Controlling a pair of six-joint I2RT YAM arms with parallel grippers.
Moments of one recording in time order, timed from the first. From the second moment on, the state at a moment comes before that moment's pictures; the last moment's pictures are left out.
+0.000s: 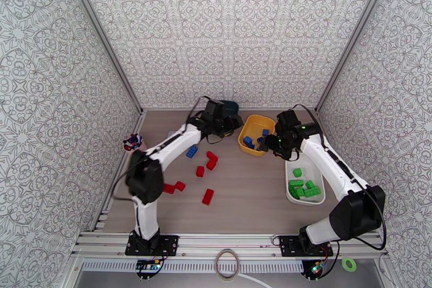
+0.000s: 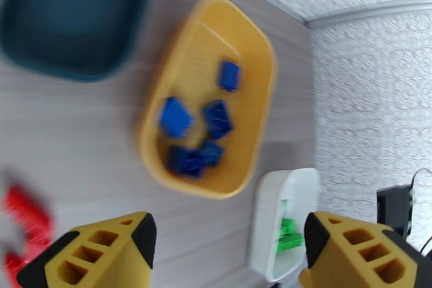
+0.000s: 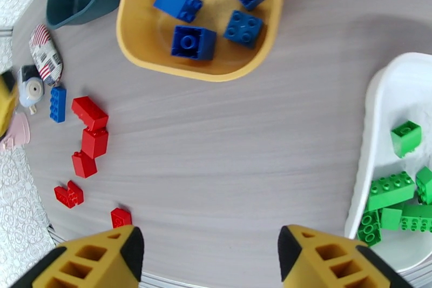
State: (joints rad) left arm -0.54 1.84 1.66 -0.53 0.23 -0.85; right arm 0.31 1.51 1.40 -1.05 -0.20 0.59
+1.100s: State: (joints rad) left arm -0.25 1.99 1.46 -0.83 -0.01 -0.31; right arm 0.65 1.85 1.63 -1.07 -0.27 0.58
